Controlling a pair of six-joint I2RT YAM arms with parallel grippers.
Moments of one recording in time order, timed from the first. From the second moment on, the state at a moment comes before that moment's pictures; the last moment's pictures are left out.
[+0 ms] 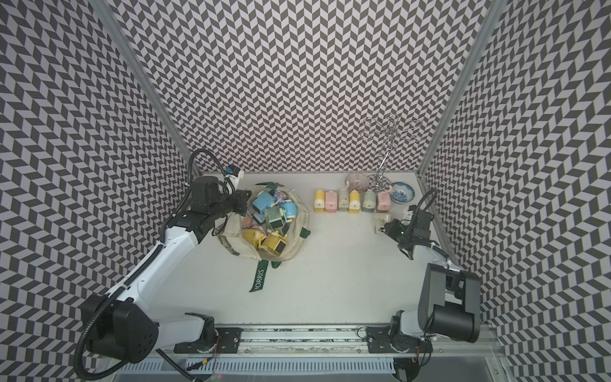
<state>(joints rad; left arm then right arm) -0.21 1.29 1.12 -0.29 0.22 -0.13 -0.26 1.44 0.69 -0.02 -0.44 0.44</state>
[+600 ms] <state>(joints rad) -0.21 1.29 1.12 -0.29 0.22 -0.13 -0.30 1.60 0.80 -0.05 -0.42 0.40</state>
